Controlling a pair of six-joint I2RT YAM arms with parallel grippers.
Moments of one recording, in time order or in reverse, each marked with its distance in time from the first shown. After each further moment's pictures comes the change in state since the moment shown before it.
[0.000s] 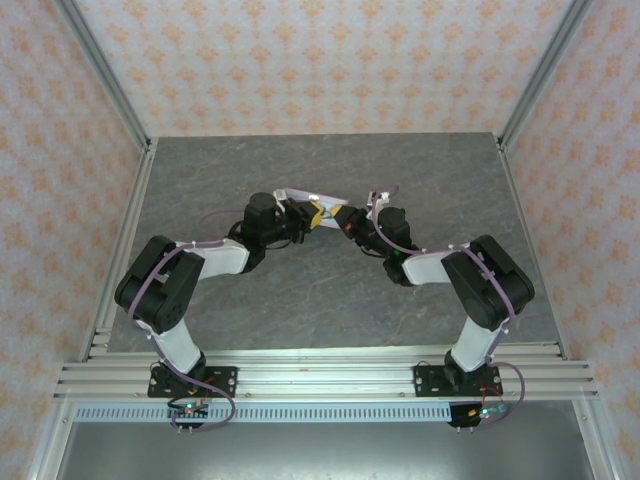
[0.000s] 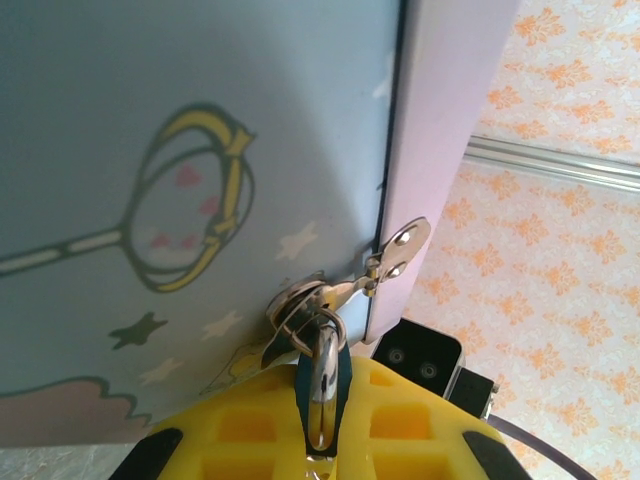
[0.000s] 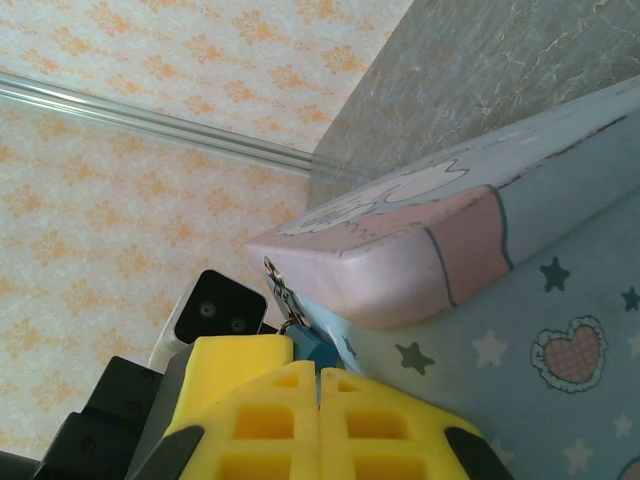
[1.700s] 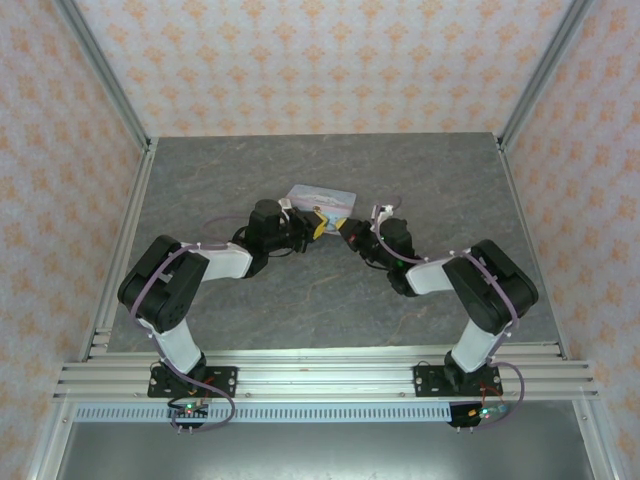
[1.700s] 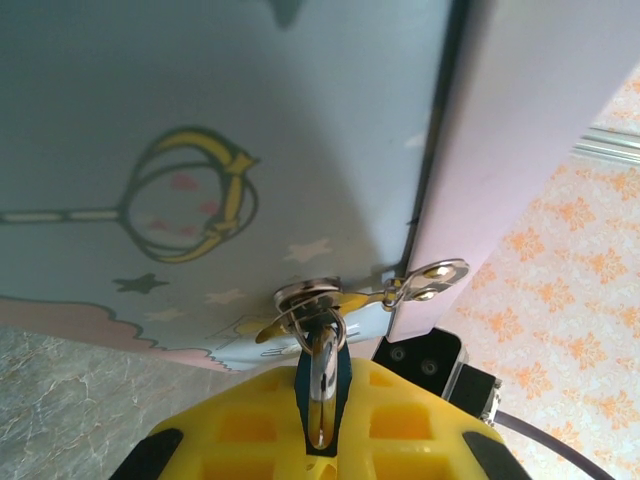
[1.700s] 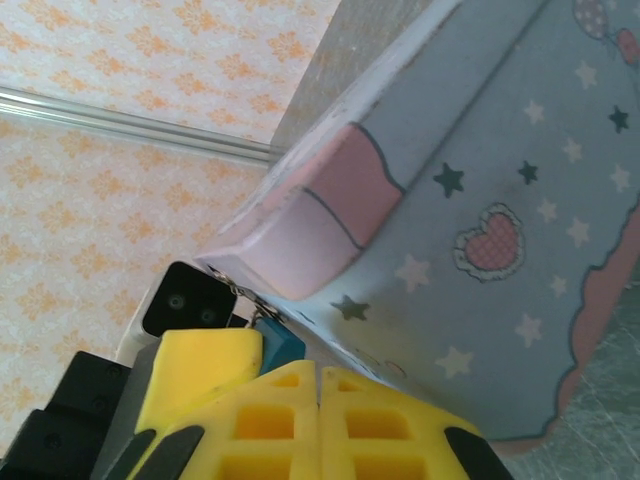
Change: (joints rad) left arm -0.029 0.014 -0.031 -0.013 0.008 0.008; right arm 0.010 -0.033 -0.111 -0.006 0.036 0.011
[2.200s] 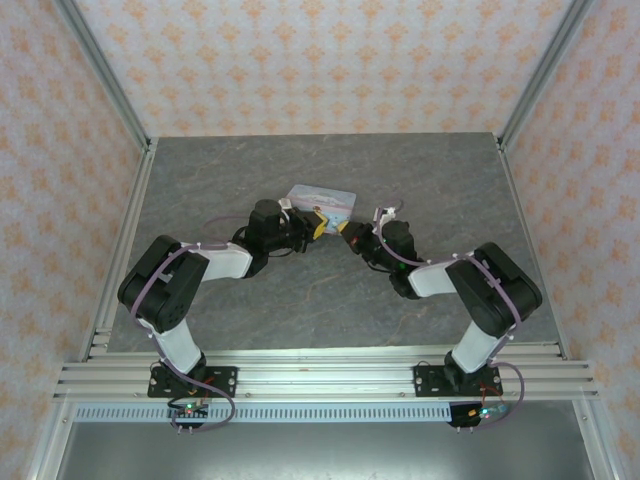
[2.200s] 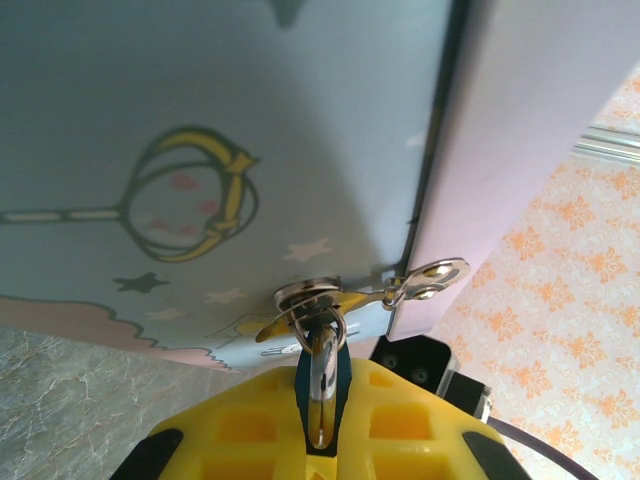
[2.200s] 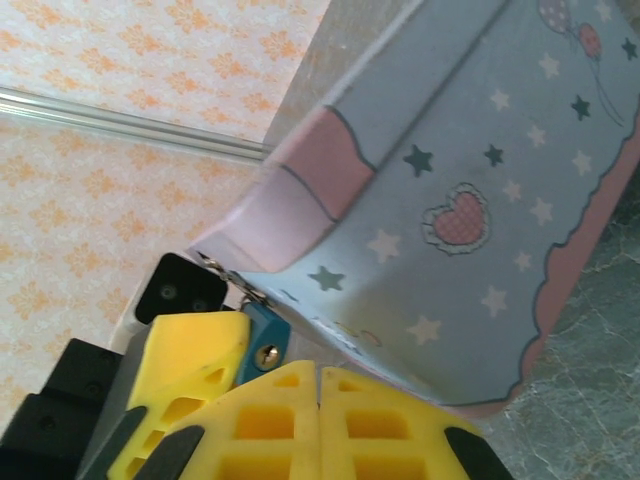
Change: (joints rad) left arm 0.000 0.000 0.000 0.000 0.003 0.000; right arm -0.002 -0.029 -0.023 -0.011 0.005 -0.003
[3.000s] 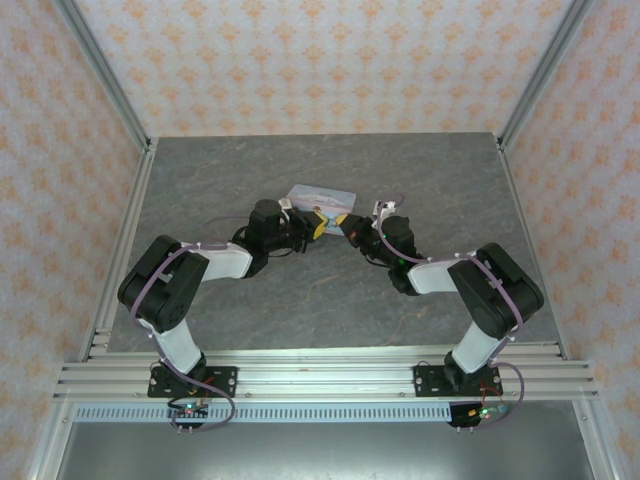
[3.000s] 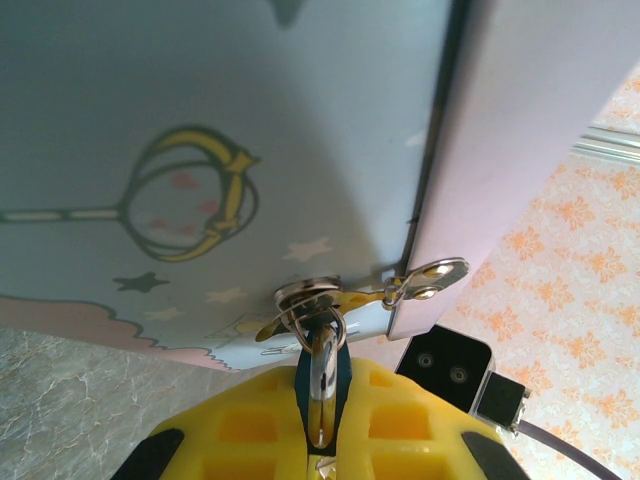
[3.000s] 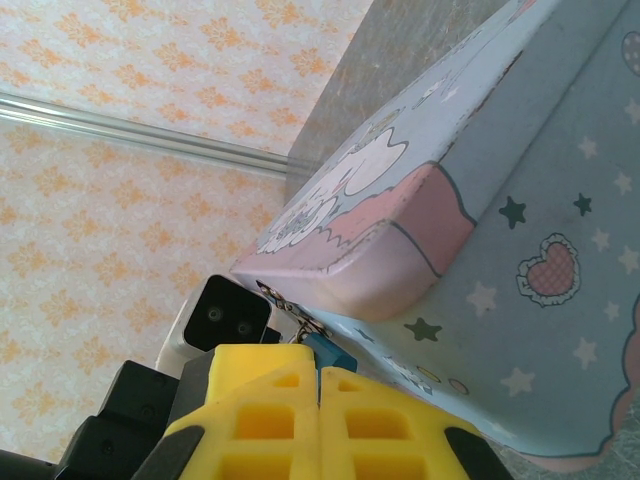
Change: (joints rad) left arm 0.000 0.000 0.000 0.000 0.000 0.000; right arm 0.000 -0.006 0.037 0.001 0.006 0.011
